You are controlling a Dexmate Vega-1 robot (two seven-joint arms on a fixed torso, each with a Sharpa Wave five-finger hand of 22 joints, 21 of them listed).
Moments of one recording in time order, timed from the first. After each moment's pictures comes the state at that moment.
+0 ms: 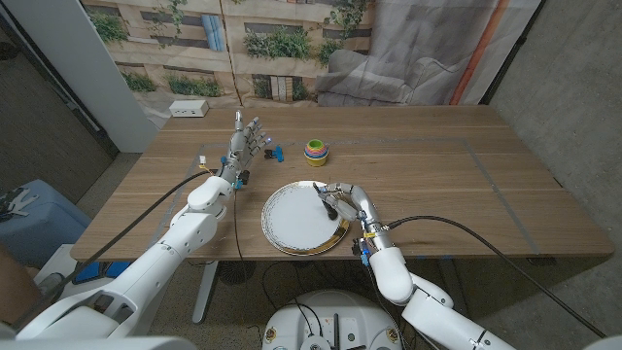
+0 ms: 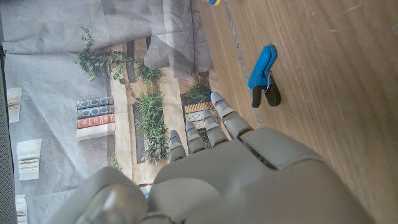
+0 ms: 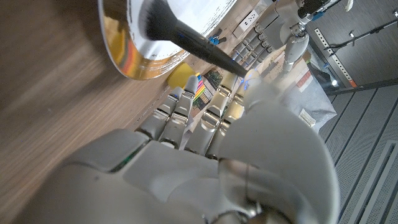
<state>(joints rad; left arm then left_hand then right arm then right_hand) 0.84 0.51 0.37 -1.30 -0.65 -0.29 -0.03 0.01 0.07 -0.13 0.14 0.21 0.06 -0.21 0.19 0.19 0.09 -0.15 0.20 0.19 0.17 -0.04 0.18 0.18 0.33 0.02 0.20 0.18 -1.21 -0.48 -0.66 -1.80 -0.18 0.13 -0.54 1.02 0.14 0.28 -0.17 0.19 0.95 -0.20 0.50 0.19 1.09 -0.22 0.20 0.21 0.53 -0.05 0.44 0.26 0.41 -0.04 0.18 0.16</state>
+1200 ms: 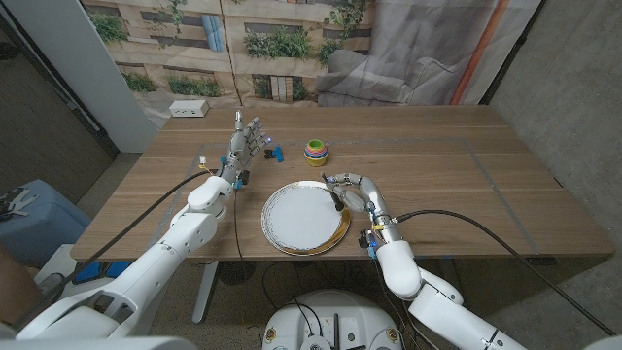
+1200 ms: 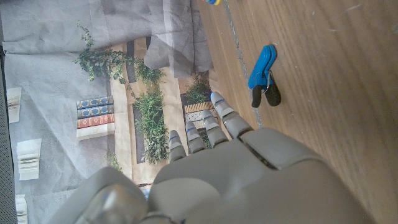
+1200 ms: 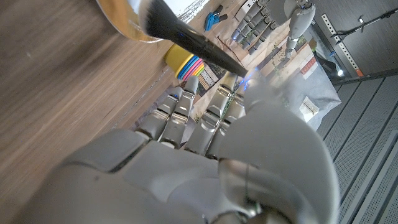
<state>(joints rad) 0.84 0.51 0.37 -1.30 -0.65 -0.29 -0.03 0.01 0.07 -0.13 0.14 0.21 0.06 -0.21 0.19 0.19 0.09 -0.15 0.20 0.19 0.17 -0.04 0.18 0.18 0.33 0.02 0.20 0.18 -1.24 -0.52 -0.60 -1.91 -0.15 0.07 -0.54 1.02 0.14 0.28 -0.17 0.20 0.96 -0.21 0.49 0.19 1.09 -0.21 0.20 0.21 0.53 -0.05 0.44 0.26 0.41 -0.04 0.18 0.16</state>
